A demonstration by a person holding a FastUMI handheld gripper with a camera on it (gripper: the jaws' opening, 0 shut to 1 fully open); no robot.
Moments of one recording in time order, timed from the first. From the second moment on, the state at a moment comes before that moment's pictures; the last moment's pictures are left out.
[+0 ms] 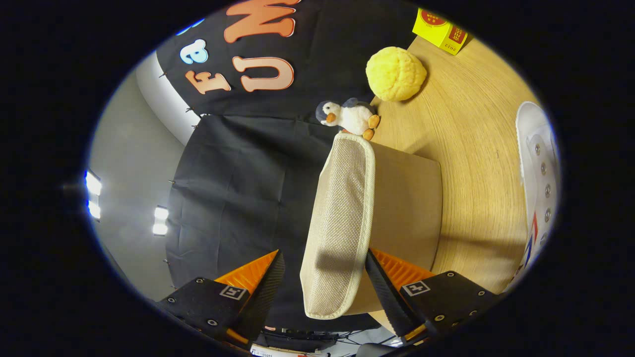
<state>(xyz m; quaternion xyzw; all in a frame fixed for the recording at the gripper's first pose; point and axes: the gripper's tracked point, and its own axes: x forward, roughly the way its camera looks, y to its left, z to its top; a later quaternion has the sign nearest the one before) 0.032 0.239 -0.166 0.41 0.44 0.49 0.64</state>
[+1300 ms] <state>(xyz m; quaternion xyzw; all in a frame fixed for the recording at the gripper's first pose) -0.005 0.387 -0.001 0.33 0.31 0.50 0.74</state>
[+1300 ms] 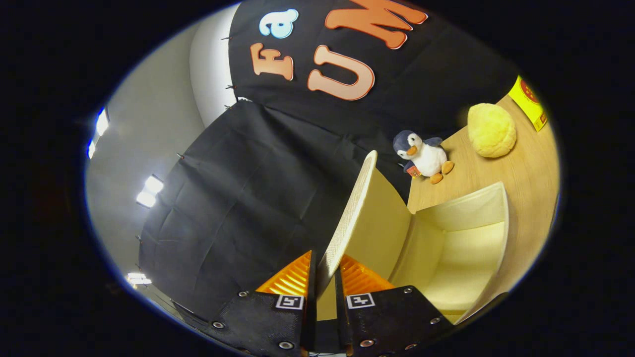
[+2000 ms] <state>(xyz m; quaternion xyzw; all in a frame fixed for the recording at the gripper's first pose) -0.035 0.494 -0.058 0.11 0.32 0.45 0.83</state>
